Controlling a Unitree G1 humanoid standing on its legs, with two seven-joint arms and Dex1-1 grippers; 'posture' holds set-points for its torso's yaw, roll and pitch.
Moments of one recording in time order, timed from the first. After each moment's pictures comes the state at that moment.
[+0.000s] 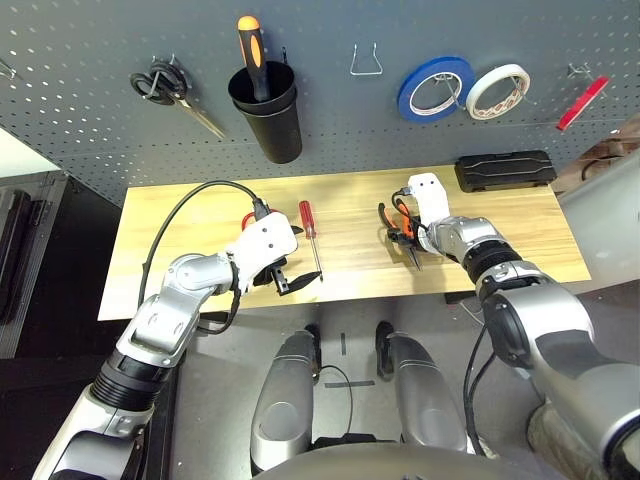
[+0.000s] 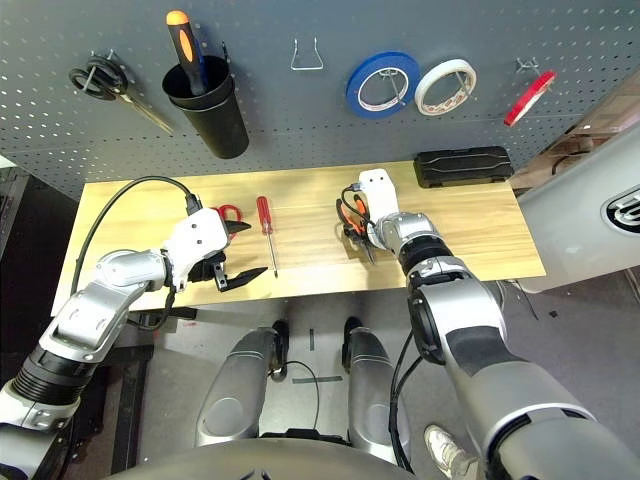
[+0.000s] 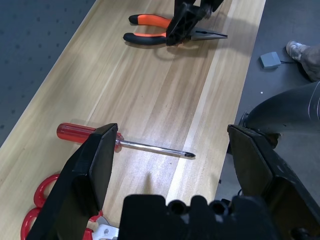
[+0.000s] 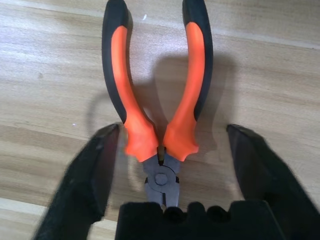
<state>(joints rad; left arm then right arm) -0.23 0.64 -0.23 -0.23 -0.06 0.35 -0.83 -0.93 -0.17 -0.02 1.19 0.05 0.51 0.28</state>
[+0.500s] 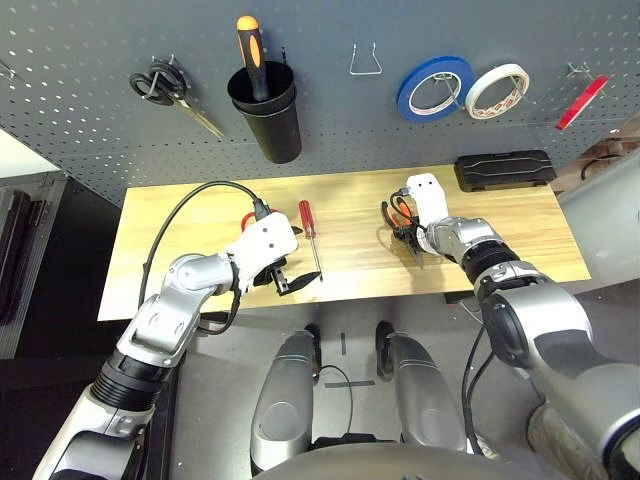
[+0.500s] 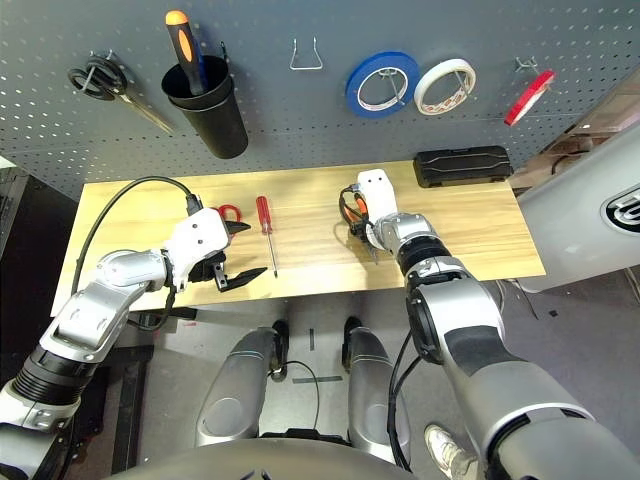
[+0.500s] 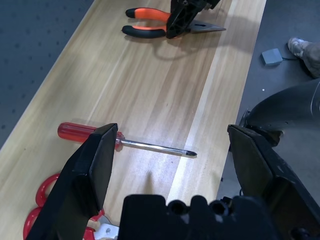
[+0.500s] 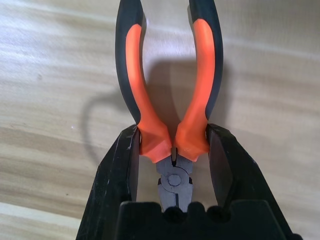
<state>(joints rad) -0.23 0.63 -0.23 -0.23 -0.05 0.33 -0.83 -0.92 -0.16 0.00 1.17 0.02 0.46 0.29</state>
